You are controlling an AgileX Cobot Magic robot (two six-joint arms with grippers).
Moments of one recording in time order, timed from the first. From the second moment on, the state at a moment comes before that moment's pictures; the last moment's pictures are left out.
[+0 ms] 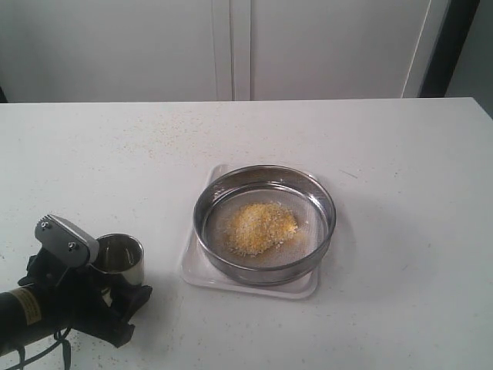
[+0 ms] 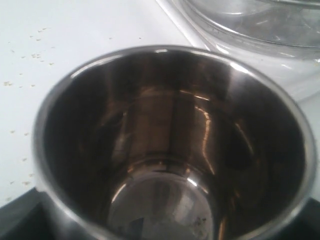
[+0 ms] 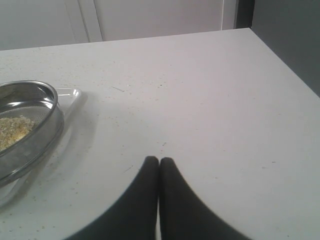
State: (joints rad) left arm -0.44 1.80 -0.24 0.20 -0.91 0.01; right arm 0.01 0.01 -0.01 0.03 0.36 0.11
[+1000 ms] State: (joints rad) left arm -0.44 1.79 -0.24 0.20 -0.90 0.11; right arm 0.01 0.01 -0.01 0.03 0.36 0.11
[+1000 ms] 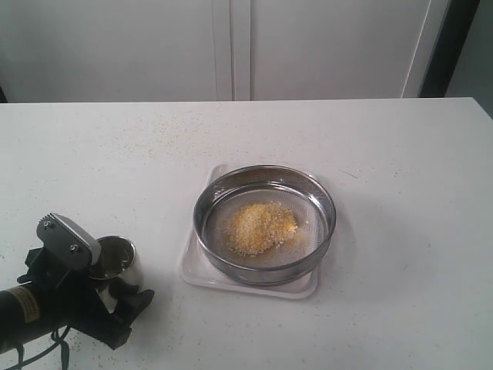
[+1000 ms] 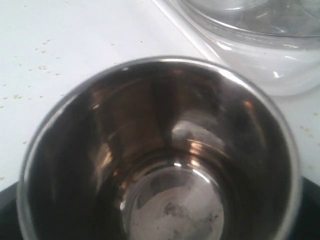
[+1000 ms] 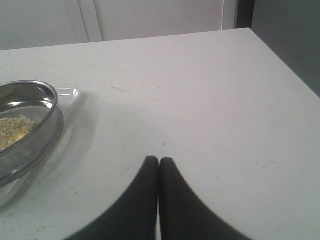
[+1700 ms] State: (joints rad) left arm -0.44 1.76 -0.24 0.20 -0.86 0.11; right arm 0.01 0.01 -0.01 0.03 0.36 0.11
